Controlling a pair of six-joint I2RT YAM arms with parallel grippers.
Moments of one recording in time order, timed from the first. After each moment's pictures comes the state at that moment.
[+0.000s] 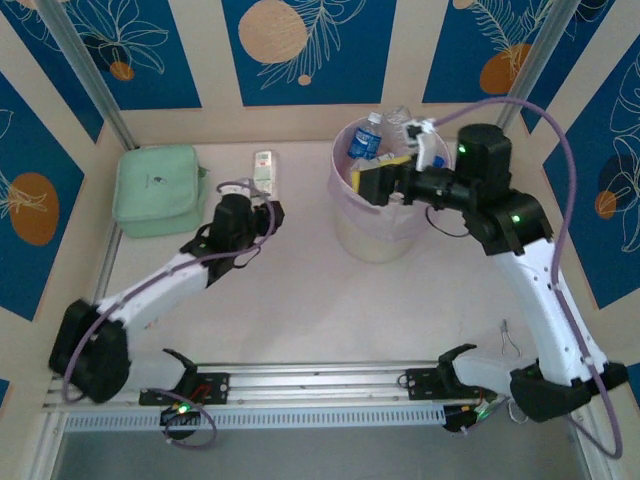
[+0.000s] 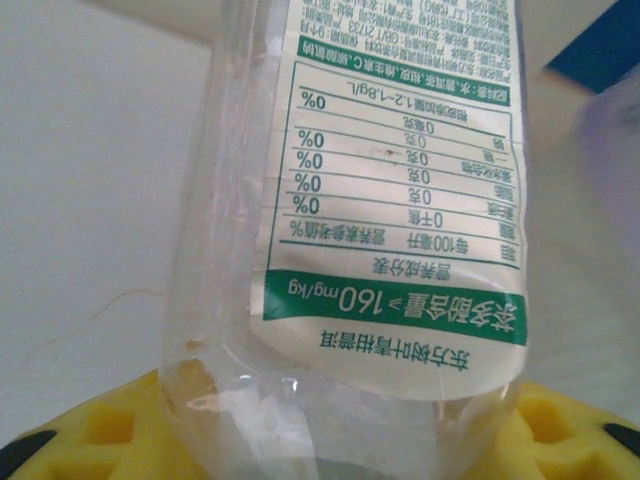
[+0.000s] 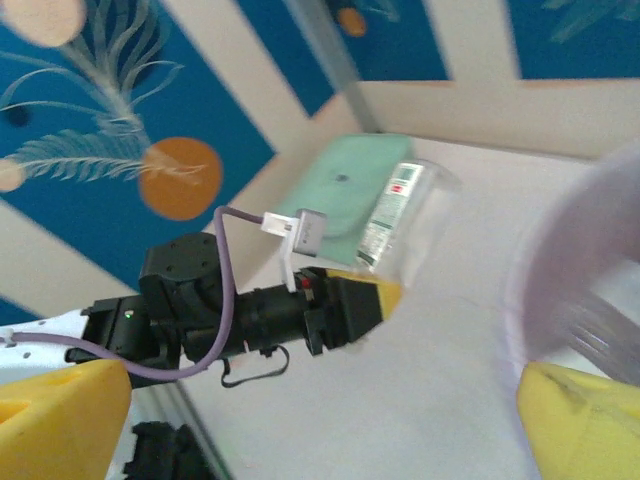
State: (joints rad) left arm -0.54 1.23 0.82 0.01 -0.11 -0.63; right arm 0.44 1.21 1.64 -0.75 -0.56 0.33
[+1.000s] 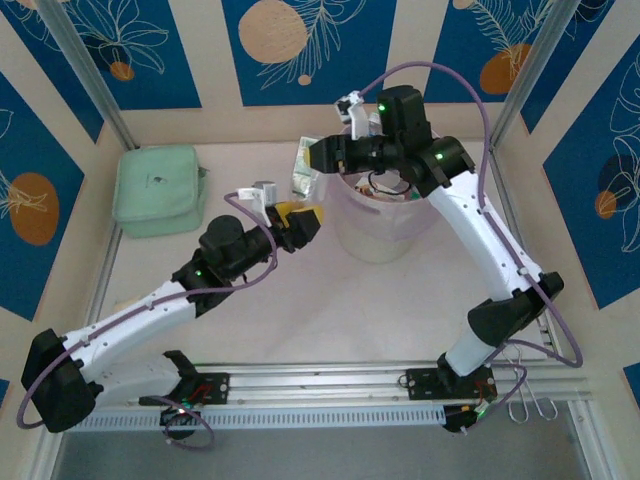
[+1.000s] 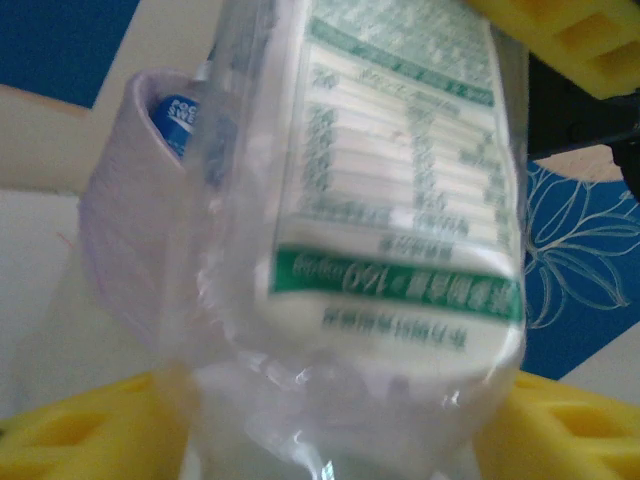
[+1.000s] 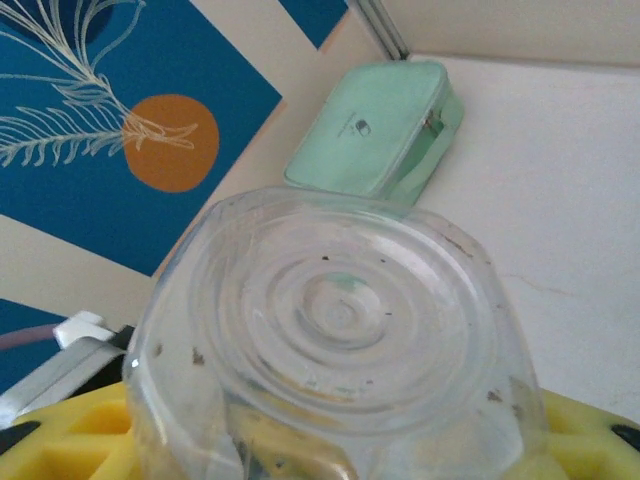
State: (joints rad) left arm -0.81 1.10 0.81 0.31 0.06 -0.64; right arm 0.51 1.61 1.96 -0.84 -0.54 0.38
